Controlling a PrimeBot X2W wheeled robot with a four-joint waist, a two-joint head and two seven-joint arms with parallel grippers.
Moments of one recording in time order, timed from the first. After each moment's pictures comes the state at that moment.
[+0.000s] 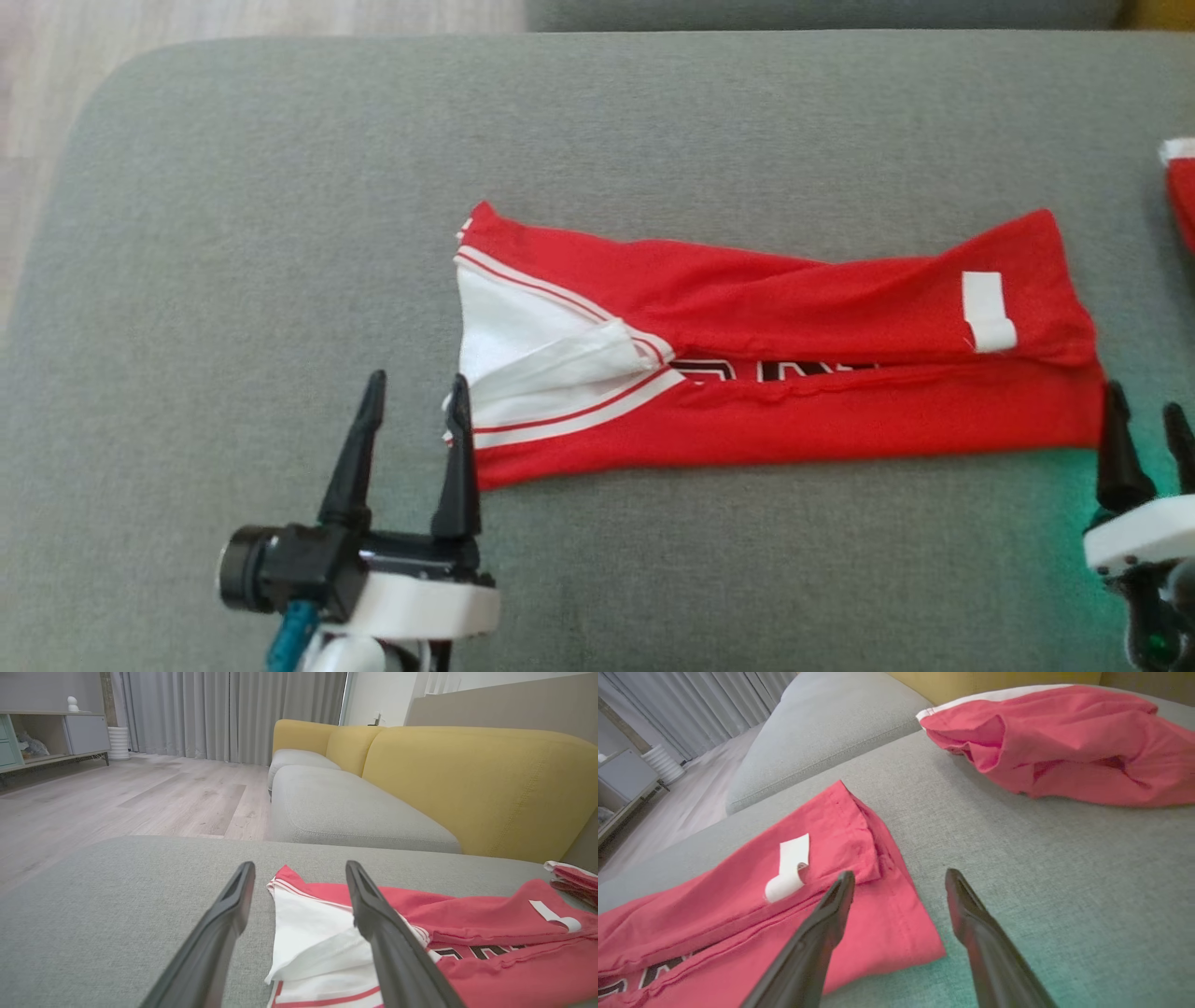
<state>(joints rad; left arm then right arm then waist) -0.08 0.25 -0.55 -0.03 -0.44 0.32 -0.25 -0.04 -0.17 -0.22 0.28 0.49 0.12 0.02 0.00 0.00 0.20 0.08</state>
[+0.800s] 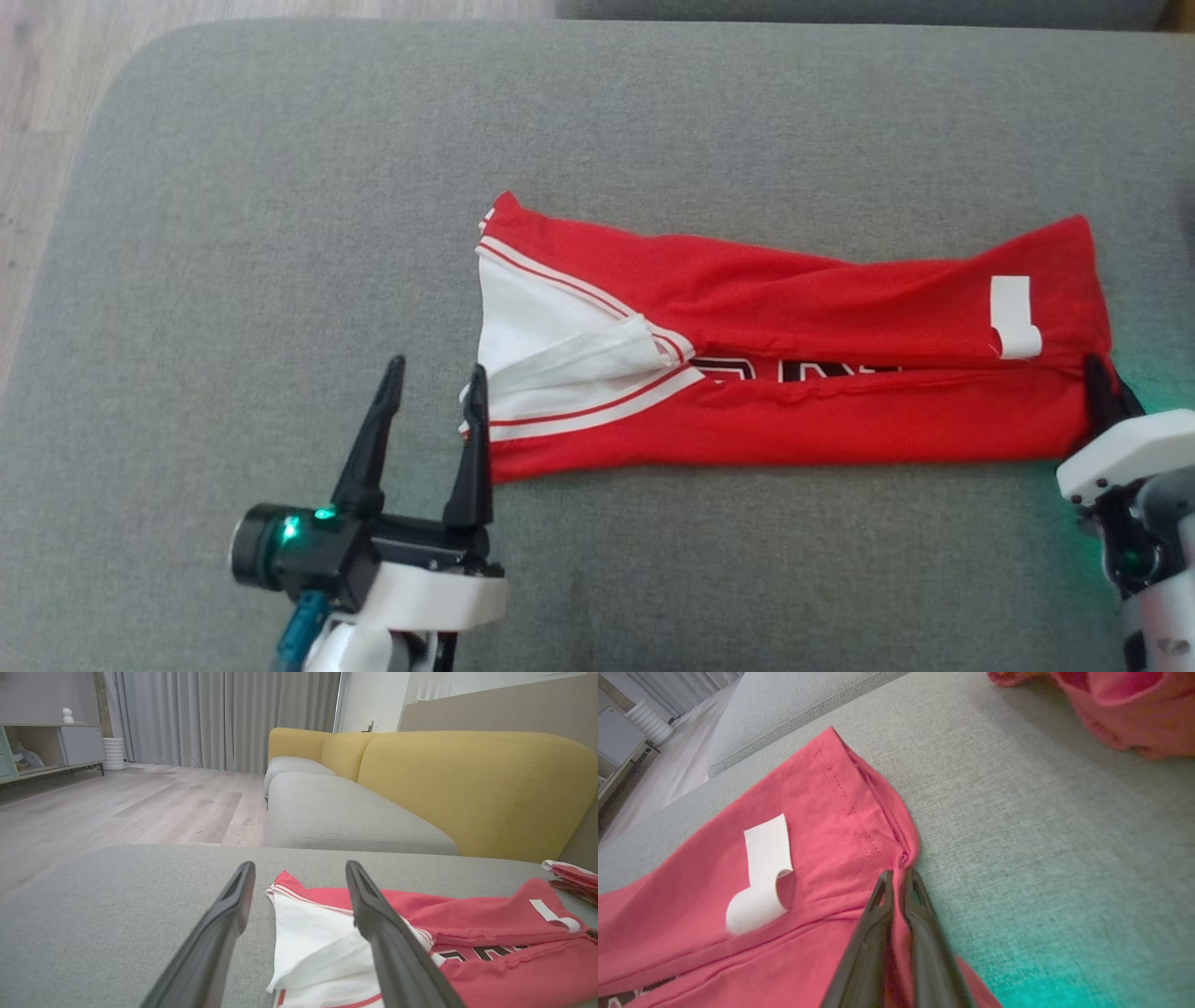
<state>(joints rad) -0.07 0.13 -0.43 0.03 -0.29 0.15 -0.25 -0.30 -0.23 -0.14 0.65 0.52 0.12 0.06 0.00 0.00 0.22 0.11</state>
